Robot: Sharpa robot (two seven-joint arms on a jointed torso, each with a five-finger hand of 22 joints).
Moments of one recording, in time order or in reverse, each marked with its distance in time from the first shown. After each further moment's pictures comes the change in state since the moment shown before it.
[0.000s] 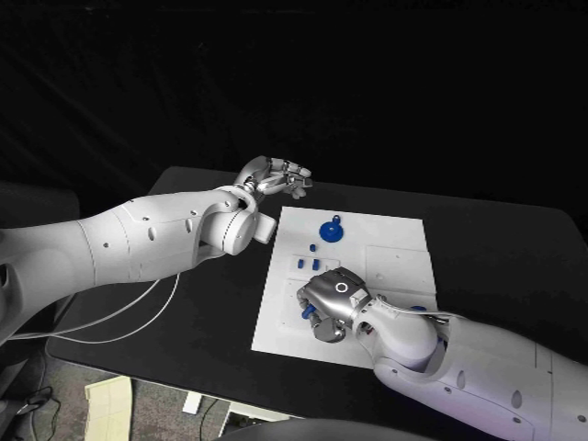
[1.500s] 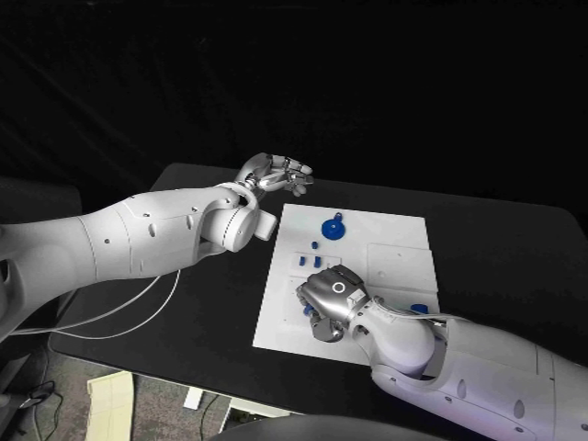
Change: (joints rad) left arm 0.000 -0.004 0.000 0.001 0.000 0.002 -0.001; left_hand 0.000 0.000 -0.003 0.003 0.000 0.000 0.000 0.000 -0.003 0.000 0.000 0.000 -0.002 0.000 0.000 -0.004 0.005 0.000 0.000 0.000 -0.004 0.002; right arm -0.002 0.001 -0.003 0.042 -0.092 0.022 -0.086; right_hand -0.008 -0.027 0.044 0.028 -0.001 0.024 -0.009 0.005 0.014 0.003 -0.003 0.026 0.050 -0.004 -0.008 0.008 -0.007 0.000 0.004 0.000 0.008 0.000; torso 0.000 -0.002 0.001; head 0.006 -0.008
